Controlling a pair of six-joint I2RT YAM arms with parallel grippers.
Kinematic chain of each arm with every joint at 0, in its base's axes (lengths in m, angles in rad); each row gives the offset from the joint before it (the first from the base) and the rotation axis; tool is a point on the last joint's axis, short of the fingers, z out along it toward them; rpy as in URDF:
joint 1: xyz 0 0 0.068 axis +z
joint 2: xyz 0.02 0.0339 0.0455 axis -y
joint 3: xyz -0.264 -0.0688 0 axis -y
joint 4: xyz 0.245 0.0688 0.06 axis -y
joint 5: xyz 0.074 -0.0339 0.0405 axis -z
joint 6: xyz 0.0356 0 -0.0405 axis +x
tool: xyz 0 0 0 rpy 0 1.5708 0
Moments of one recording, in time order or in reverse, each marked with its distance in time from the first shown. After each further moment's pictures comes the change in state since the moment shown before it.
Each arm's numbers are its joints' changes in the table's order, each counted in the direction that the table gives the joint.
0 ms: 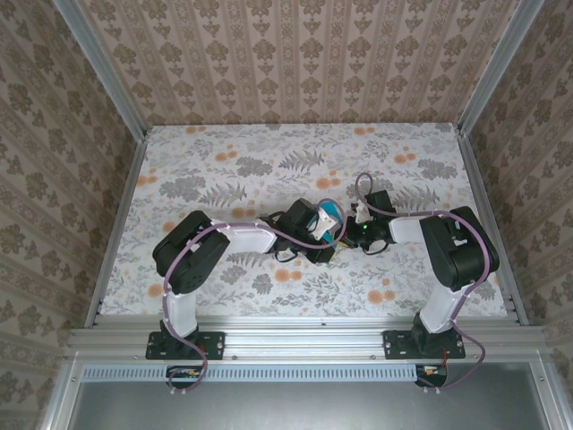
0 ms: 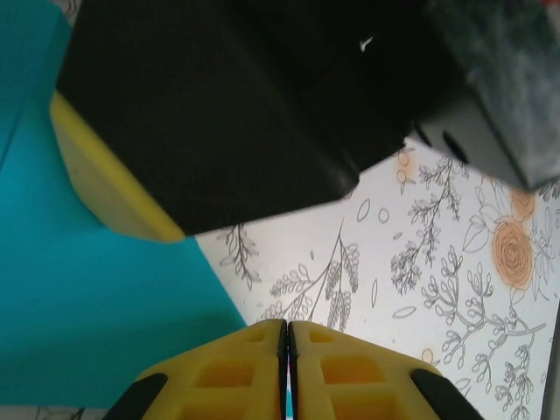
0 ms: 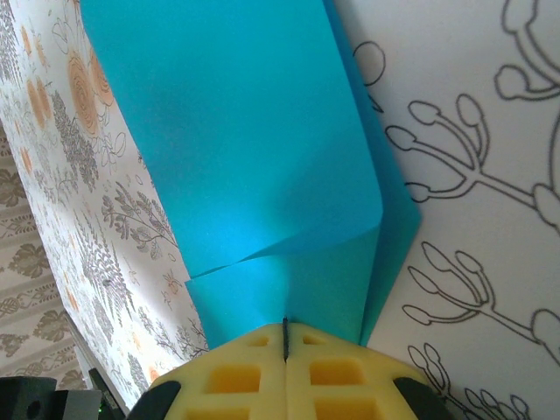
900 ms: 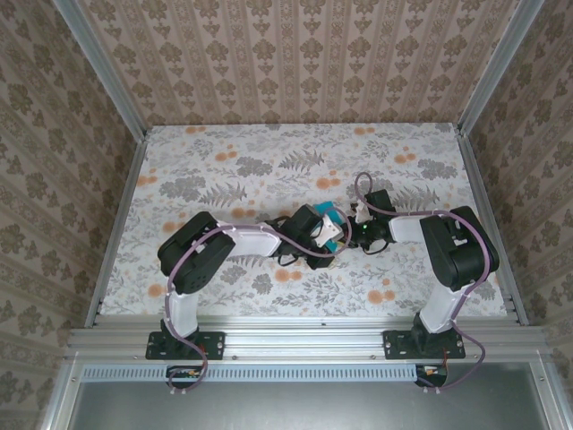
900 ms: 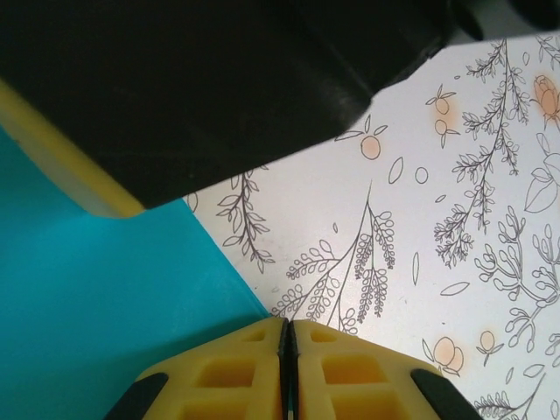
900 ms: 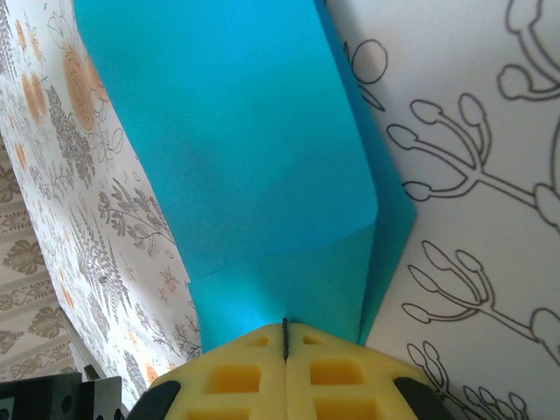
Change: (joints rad) left arm -0.045 -0.019 -0.010 -0.039 -0.098 0.127; right arm -0.006 0.000 0.013 -0.032 0.000 -0.021
